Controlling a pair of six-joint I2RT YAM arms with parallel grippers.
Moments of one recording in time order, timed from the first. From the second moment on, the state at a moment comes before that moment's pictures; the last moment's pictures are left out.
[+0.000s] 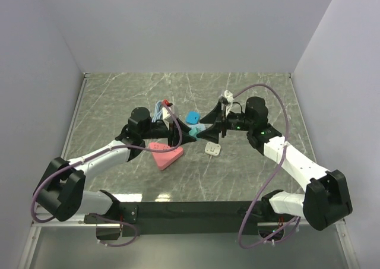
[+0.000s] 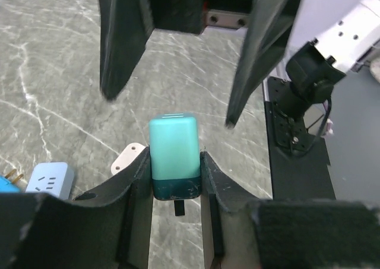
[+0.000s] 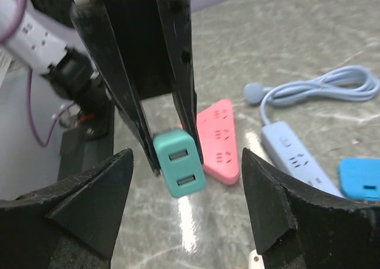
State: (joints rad) left arm -0.58 1.33 0.70 0.56 0.87 -0.14; right arm 0.41 1.21 0.79 0.29 -0.98 0.13
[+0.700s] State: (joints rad) left arm -0.58 1.29 0.70 0.49 0.96 -0.09; right arm 0.47 1.27 0.82 0.17 -1.13 -0.01
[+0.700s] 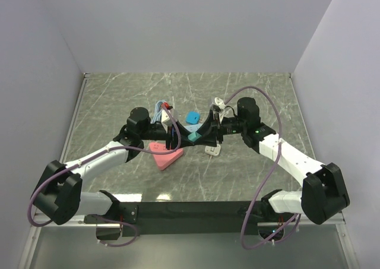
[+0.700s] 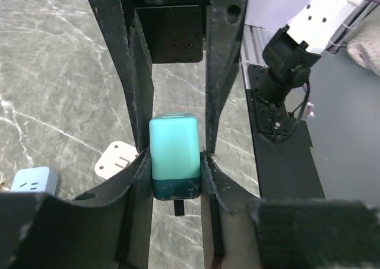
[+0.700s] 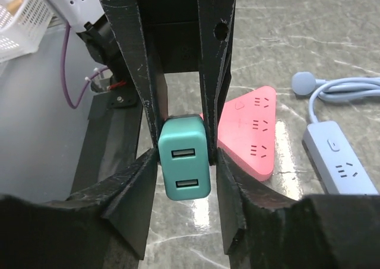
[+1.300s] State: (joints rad) left arm -0.58 1.27 0.71 0.46 0.91 -0.08; right arm 0.47 1.25 0.81 0.19 -1.10 -0.05
